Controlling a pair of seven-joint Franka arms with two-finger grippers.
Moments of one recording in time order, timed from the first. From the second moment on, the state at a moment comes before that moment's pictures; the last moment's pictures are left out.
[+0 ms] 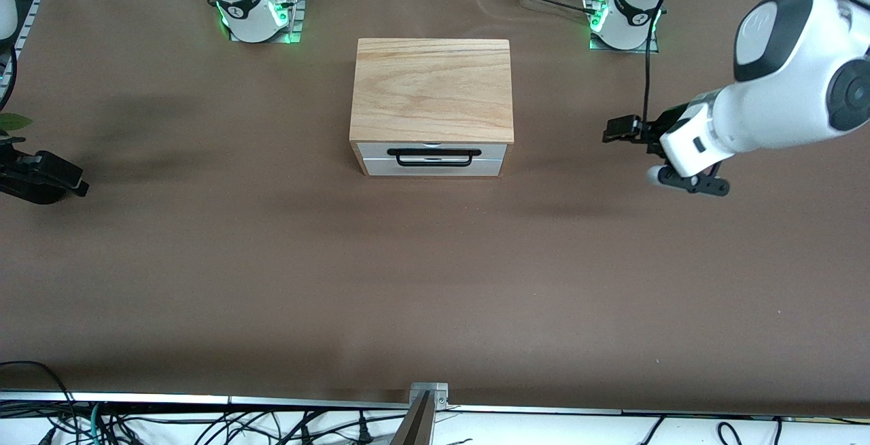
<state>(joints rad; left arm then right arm) -0.05 0.23 -0.14 -1.62 -0.38 1.57 -0.02 0.03 0.23 -0.13 -1.41 0.03 1.74 -0.05</state>
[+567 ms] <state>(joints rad) -0.03 0.42 -0.13 -1.58 -0.82 1.65 0.23 0.06 0.31 -0.11 -1.42 0.03 1.74 -0.05</state>
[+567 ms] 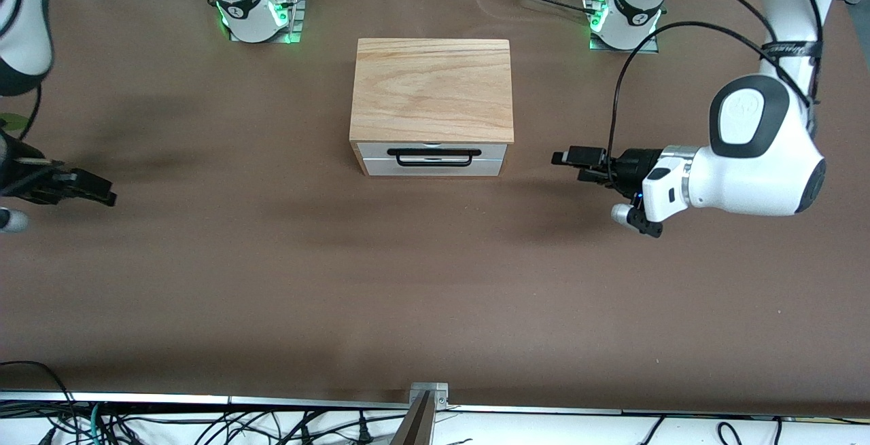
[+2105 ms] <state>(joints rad) -0.14 0.72 -0.18 -1.80 -1.40 1.77 0.85 0.18 0.70 -0.02 -1.63 1.40 1.86 -0.55</state>
